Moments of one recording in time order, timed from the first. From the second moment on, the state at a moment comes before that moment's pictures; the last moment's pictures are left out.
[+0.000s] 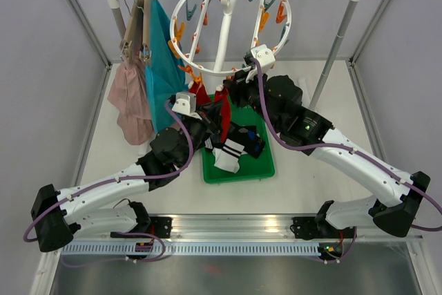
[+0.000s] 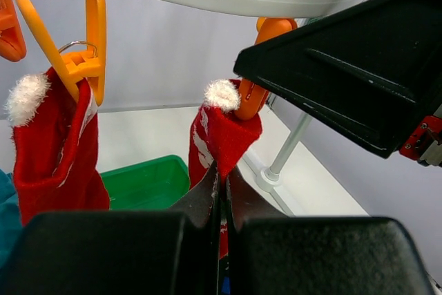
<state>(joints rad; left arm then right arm) -1.01 1.06 0.79 0.53 -0.54 -0.20 0.90 1.31 1.41 -0.13 0.32 0.14</state>
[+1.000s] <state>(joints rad) -1.01 1.09 0.79 0.59 -0.49 -0.24 0.90 1.31 1.41 -0.14 0.34 0.15</state>
